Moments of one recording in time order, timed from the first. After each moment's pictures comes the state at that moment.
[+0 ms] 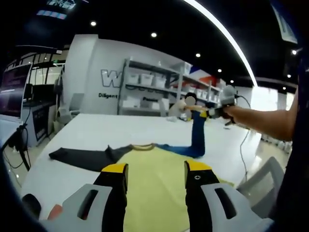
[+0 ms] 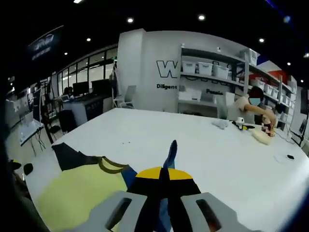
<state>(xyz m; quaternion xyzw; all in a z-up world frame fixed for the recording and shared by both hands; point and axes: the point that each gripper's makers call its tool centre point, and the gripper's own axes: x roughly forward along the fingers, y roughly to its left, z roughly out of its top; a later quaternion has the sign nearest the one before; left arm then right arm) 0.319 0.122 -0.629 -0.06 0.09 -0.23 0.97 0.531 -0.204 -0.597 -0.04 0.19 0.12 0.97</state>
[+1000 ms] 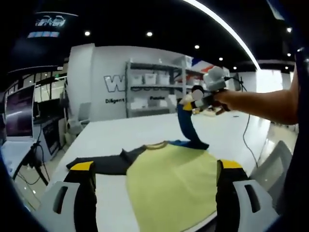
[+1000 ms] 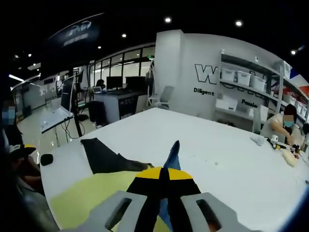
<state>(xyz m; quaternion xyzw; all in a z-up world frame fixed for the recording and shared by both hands) 0.308 0.138 -0.623 0.03 0.09 -0.20 0.98 0.525 -0.062 -0.599 -0.08 0.18 0.26 0.95</state>
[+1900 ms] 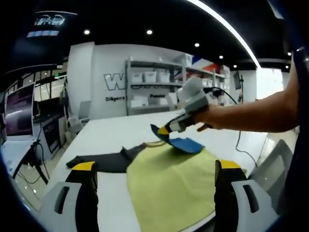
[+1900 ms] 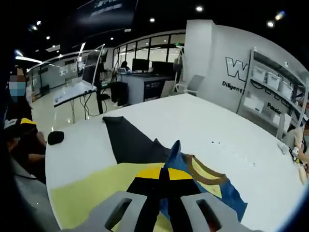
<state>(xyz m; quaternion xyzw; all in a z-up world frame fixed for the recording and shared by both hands) 0.309 0.141 -0.628 0.02 0.10 -0.20 0.98 0.500 0.064 -0.687 -0.17 0.23 0.36 0.89</state>
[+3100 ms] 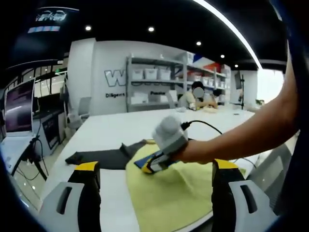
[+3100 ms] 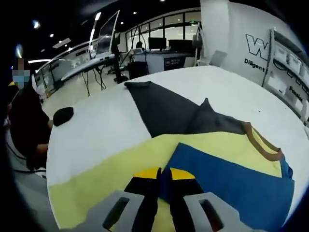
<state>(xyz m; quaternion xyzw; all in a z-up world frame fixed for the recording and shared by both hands) 0.311 0.142 -0.634 0.02 0.12 -0.20 0.97 0.465 0.123 -0.799 -0.15 0.33 0.41 0.84</state>
